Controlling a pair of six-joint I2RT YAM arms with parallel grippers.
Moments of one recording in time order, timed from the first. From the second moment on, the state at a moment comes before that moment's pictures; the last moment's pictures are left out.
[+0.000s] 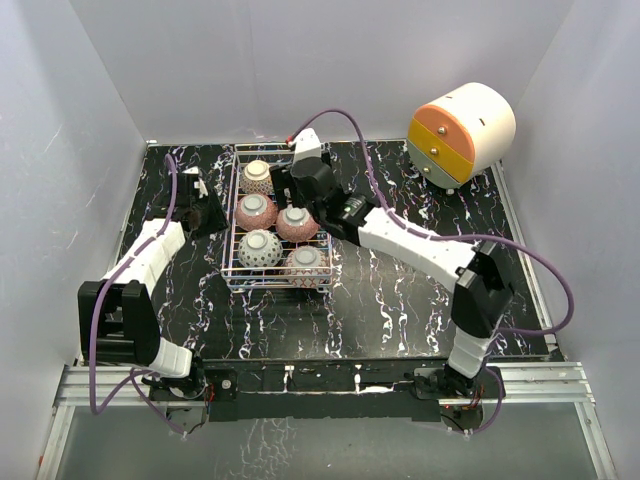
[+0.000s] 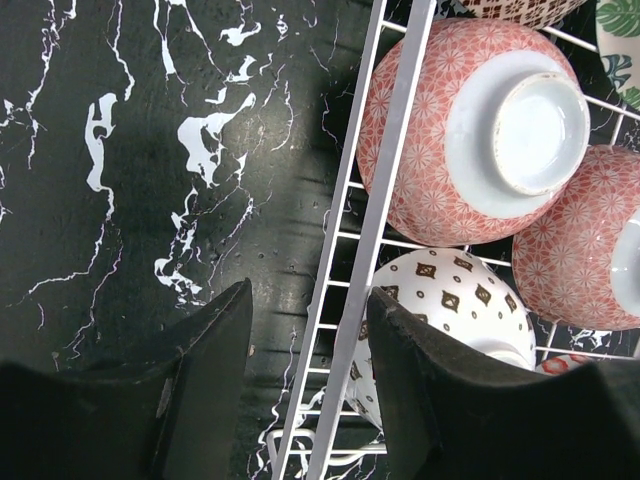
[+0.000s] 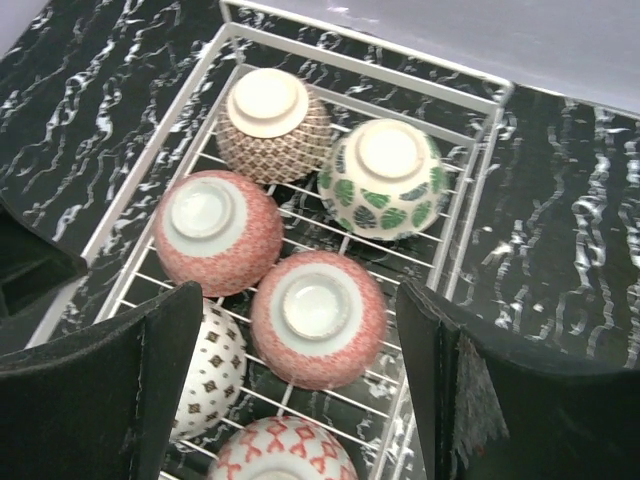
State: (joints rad) left arm -0.07 1.45 1.04 -0.46 0.01 -0.37; right arm 0.87 1.74 1.53 -0.14 0.48 0.18
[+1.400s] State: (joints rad) left arm -0.07 1.44 1.02 -0.44 0.05 -0.38; right arm 0.76 2.07 1.65 -0.24 0.27 0.29
